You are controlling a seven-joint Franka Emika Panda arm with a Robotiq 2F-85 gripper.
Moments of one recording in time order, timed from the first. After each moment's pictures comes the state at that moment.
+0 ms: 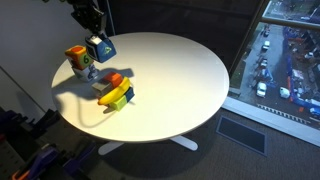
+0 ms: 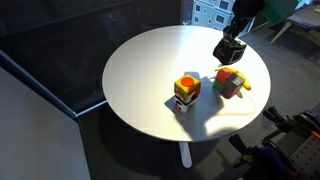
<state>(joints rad) -0.01 -0.01 -0.01 -2.39 -0.12 2.53 -0.05</state>
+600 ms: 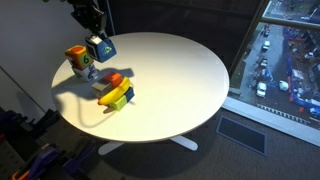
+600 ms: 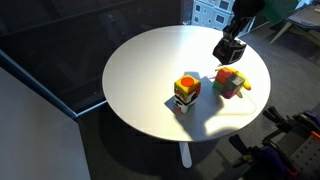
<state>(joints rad) -0.01 -0.01 -0.01 -2.38 -0.12 2.53 -0.05</state>
